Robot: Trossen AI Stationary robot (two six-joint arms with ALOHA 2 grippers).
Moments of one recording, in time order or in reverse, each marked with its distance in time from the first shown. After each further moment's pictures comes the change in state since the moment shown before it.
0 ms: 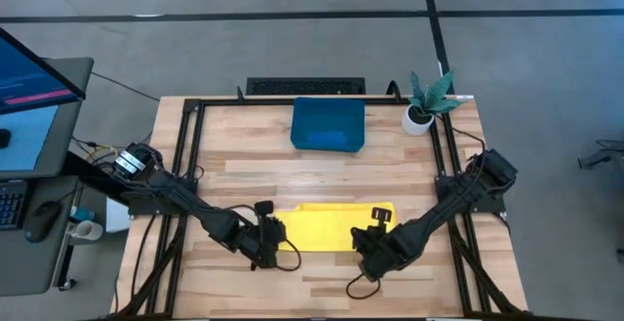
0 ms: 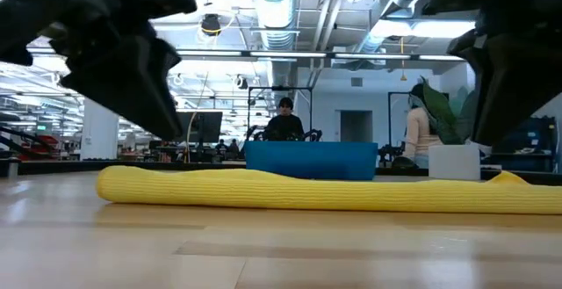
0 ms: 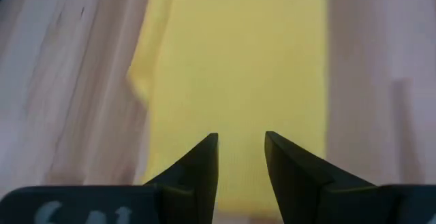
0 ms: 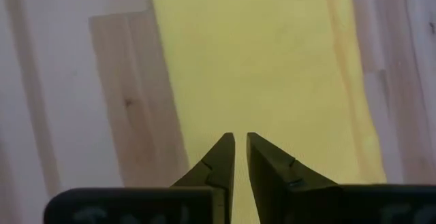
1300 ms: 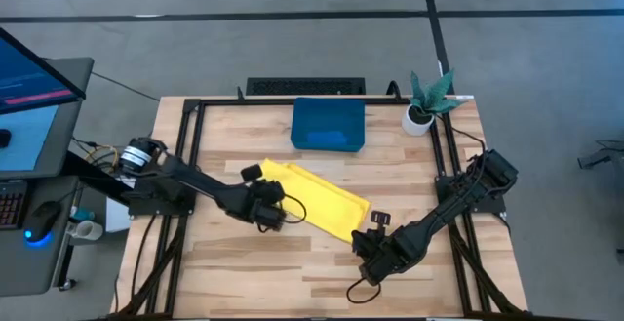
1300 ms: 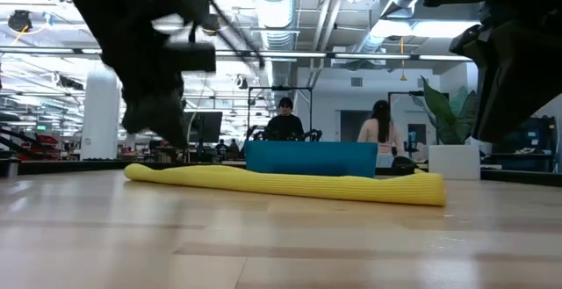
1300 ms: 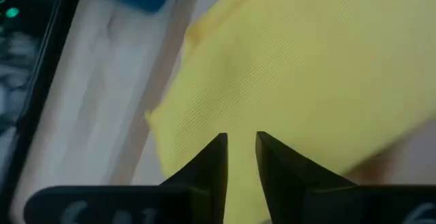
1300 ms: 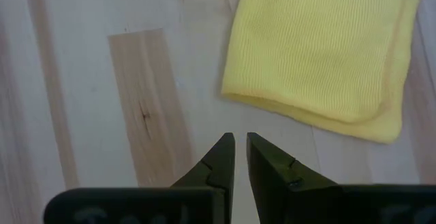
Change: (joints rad) left arm 0.252 0.014 -0.003 -0.340 -0.210 -0.082; right arm 0.017 0.001 0.002 0.045 0.003 0.011
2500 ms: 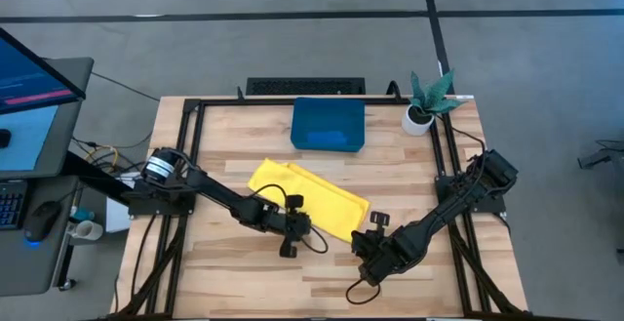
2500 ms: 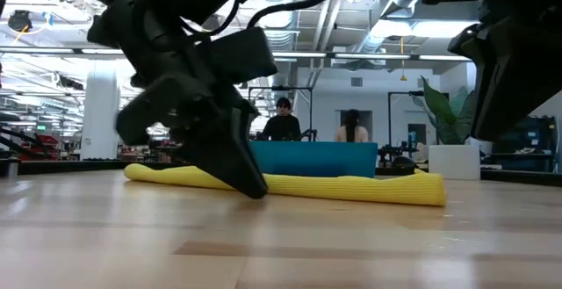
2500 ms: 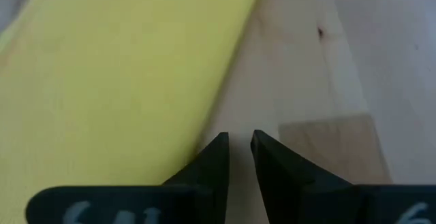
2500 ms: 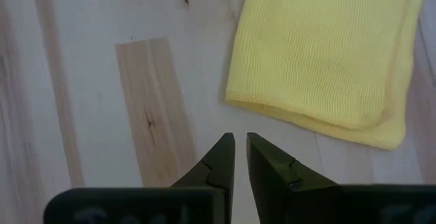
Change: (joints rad) left arm -0.032 0.207 0.013 0.690 0.519 0.442; right arm 0.000 0.000 0.000 0.020 0.001 -0.002
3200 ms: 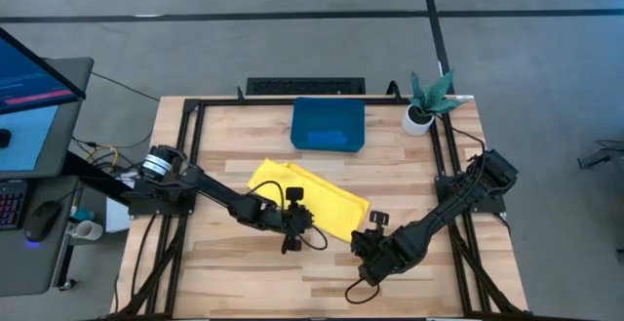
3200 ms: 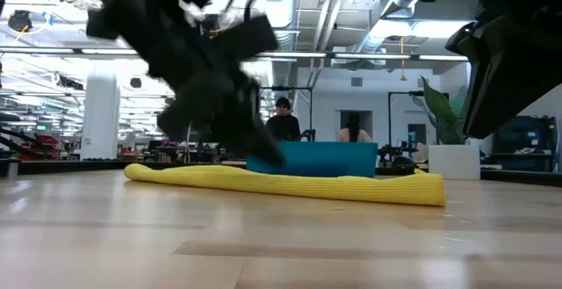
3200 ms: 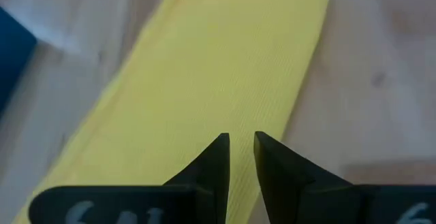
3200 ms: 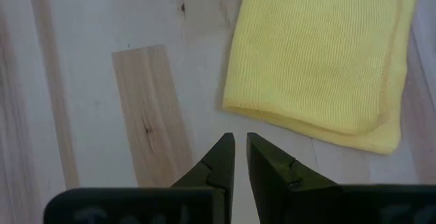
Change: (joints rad) left arm 0.018 -0.042 -0.010 0.126 -0.212 0.105; right arm 0.000 0.000 -0.002 0.011 0.029 0.000
